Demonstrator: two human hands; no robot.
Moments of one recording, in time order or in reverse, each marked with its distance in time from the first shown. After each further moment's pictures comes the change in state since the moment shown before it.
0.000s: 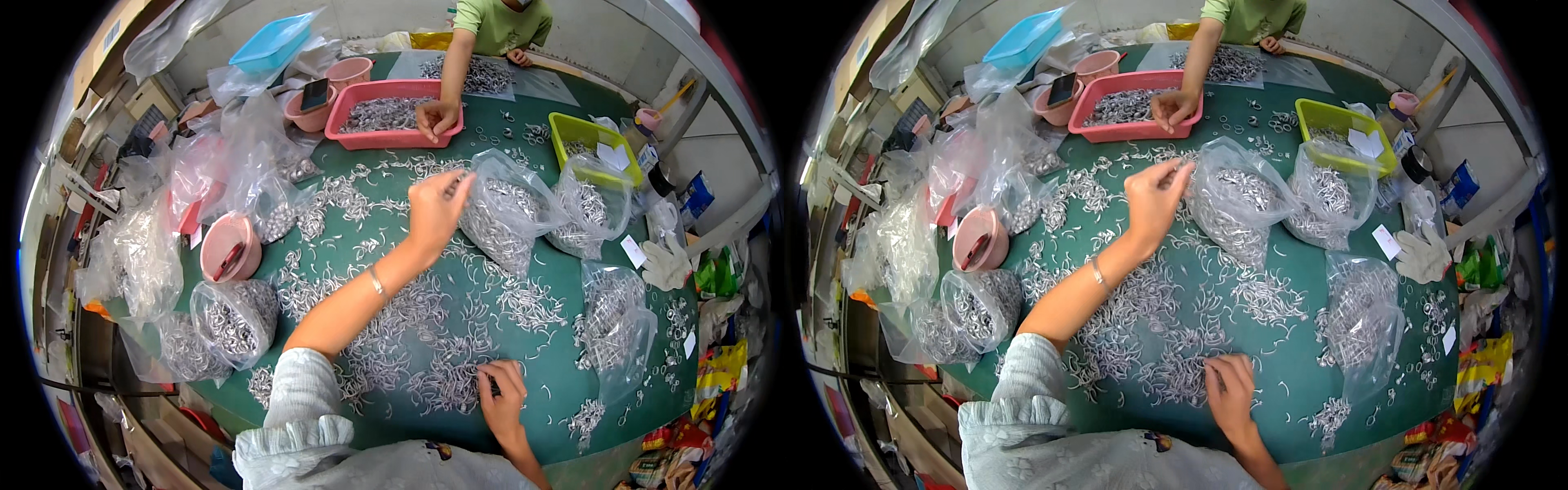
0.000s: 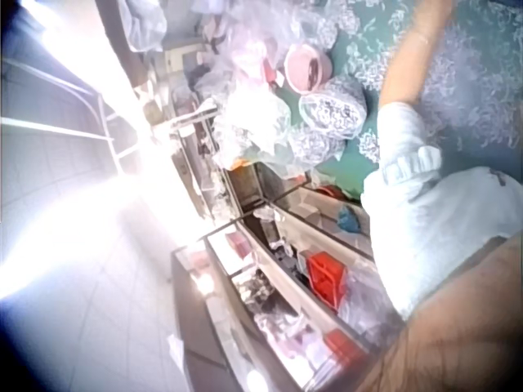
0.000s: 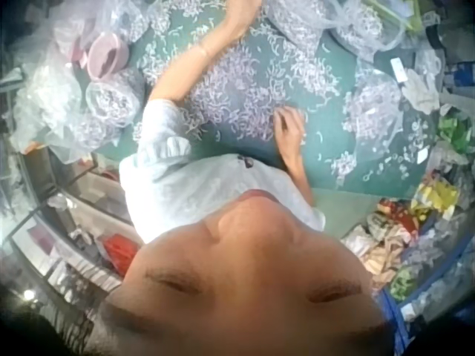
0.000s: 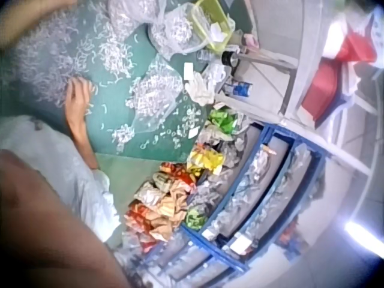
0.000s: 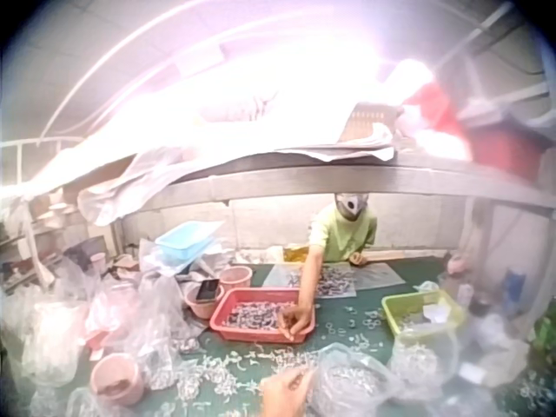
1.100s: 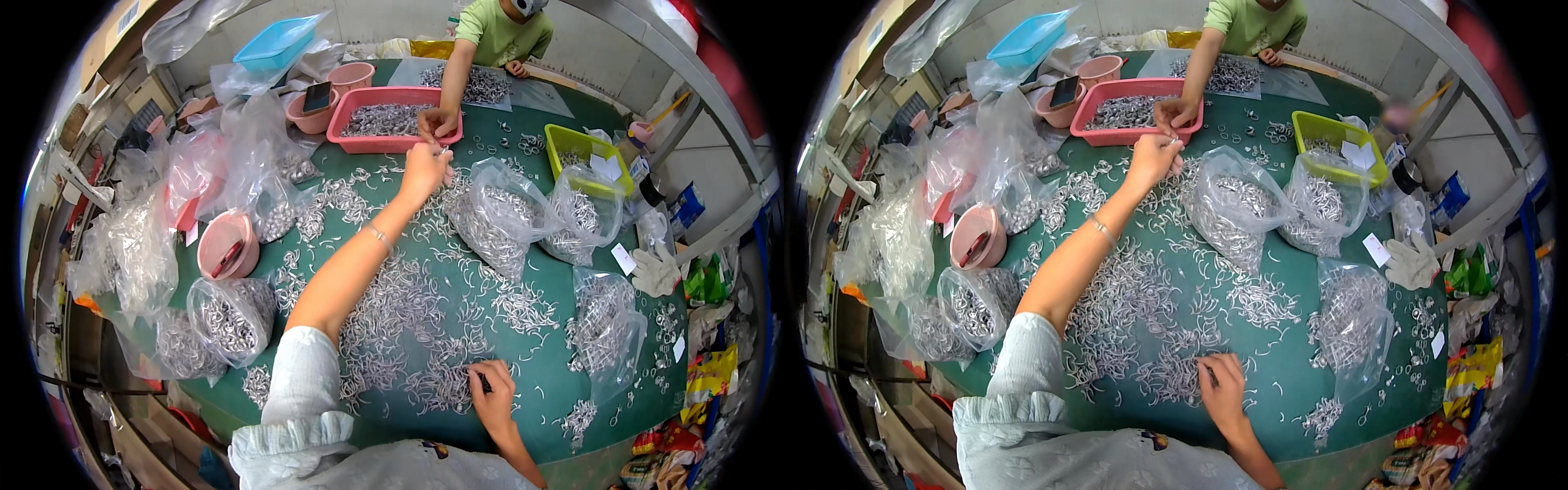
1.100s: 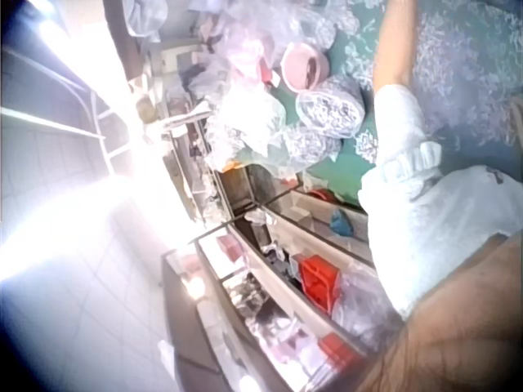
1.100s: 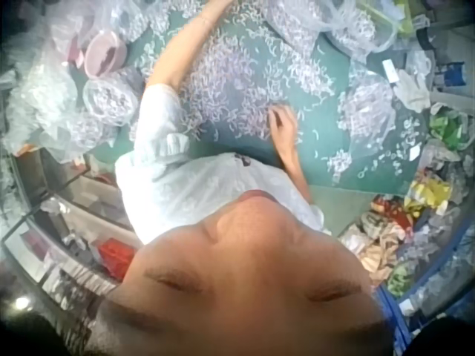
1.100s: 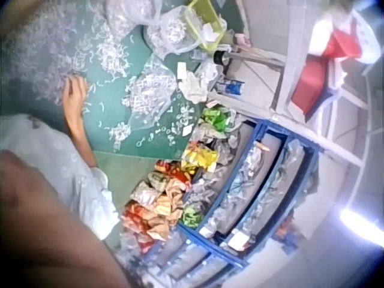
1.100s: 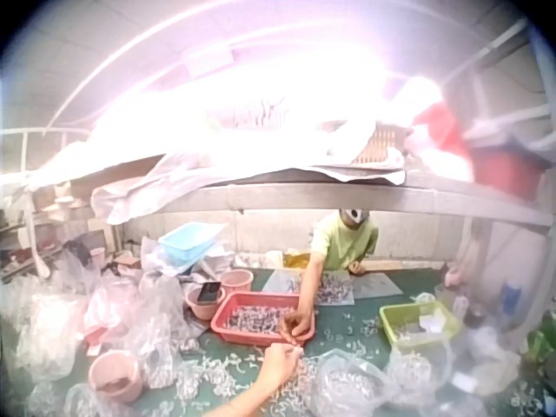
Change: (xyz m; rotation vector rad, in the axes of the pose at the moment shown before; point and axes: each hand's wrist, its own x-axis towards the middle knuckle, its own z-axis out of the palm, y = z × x) left_hand 0.069 -0.071 0.006 0.013 -0.318 -0.353; right_hand -0.002 0.008 0.007 0.021 -0.050 0.035
